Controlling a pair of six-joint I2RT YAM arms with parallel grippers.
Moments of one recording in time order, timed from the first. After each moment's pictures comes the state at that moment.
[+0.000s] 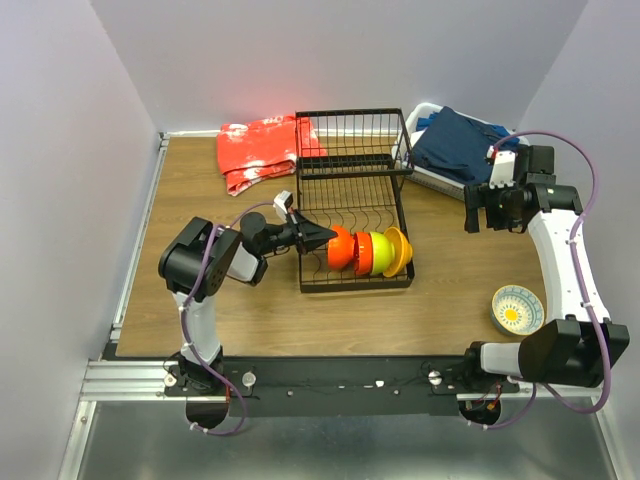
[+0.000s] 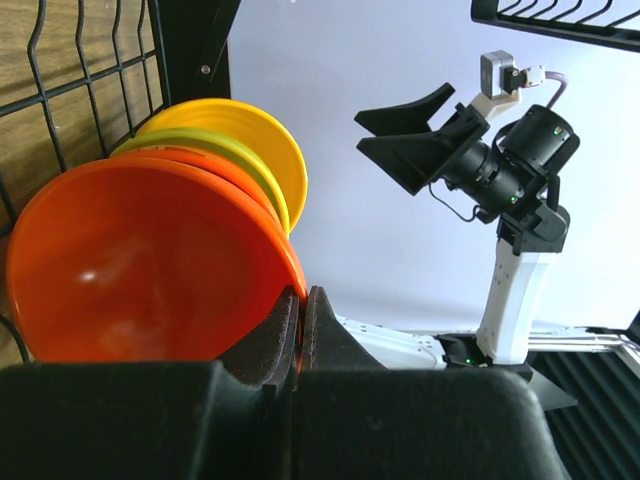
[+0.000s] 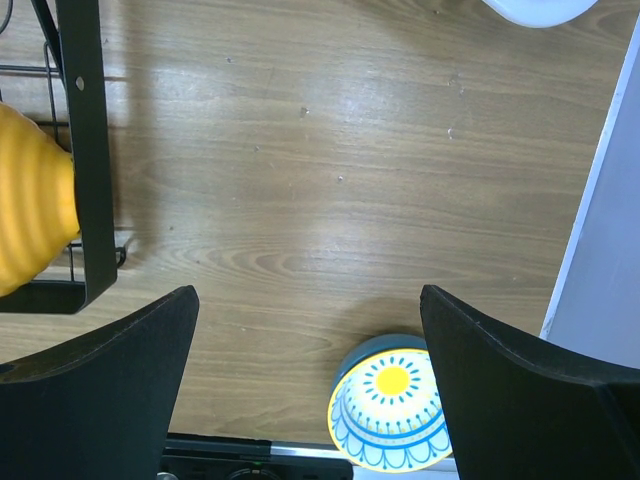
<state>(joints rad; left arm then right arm) -0.38 1.95 0.63 1.36 0.82 -1.65 -0.11 1.31 1.32 -0.98 -0.09 -0.23</state>
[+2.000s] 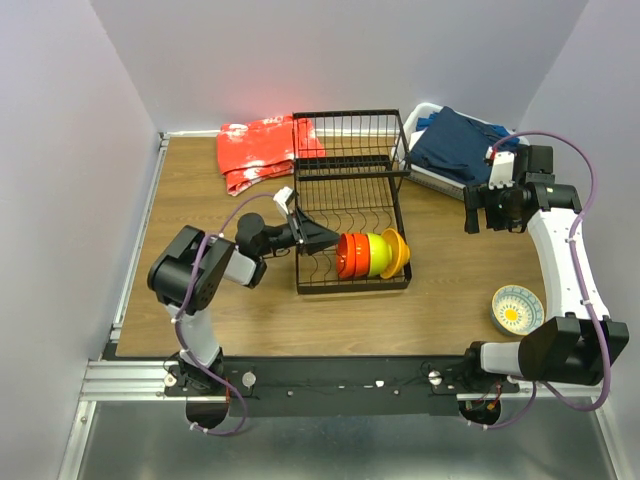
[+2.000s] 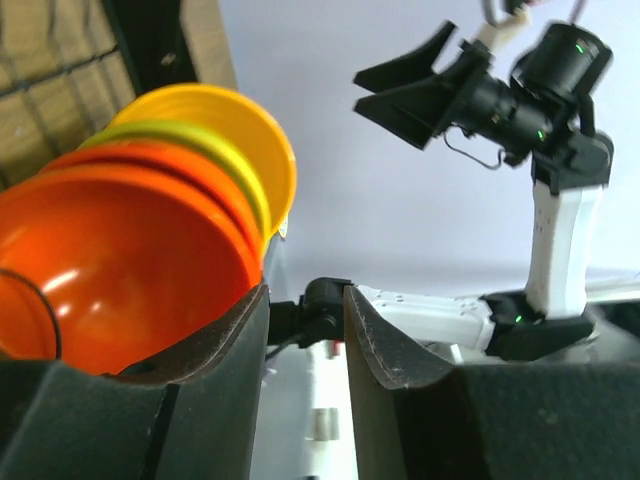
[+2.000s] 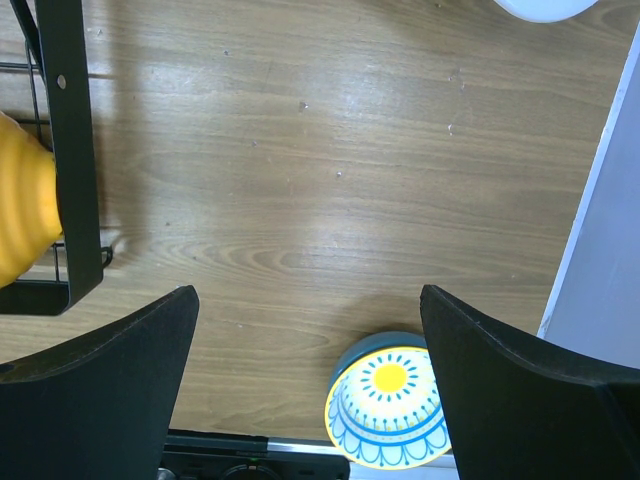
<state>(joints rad) -0.41 1.87 0.59 1.34 0.83 -1.51 -0.11 1.32 1.32 -0.99 -0.09 -0.24</state>
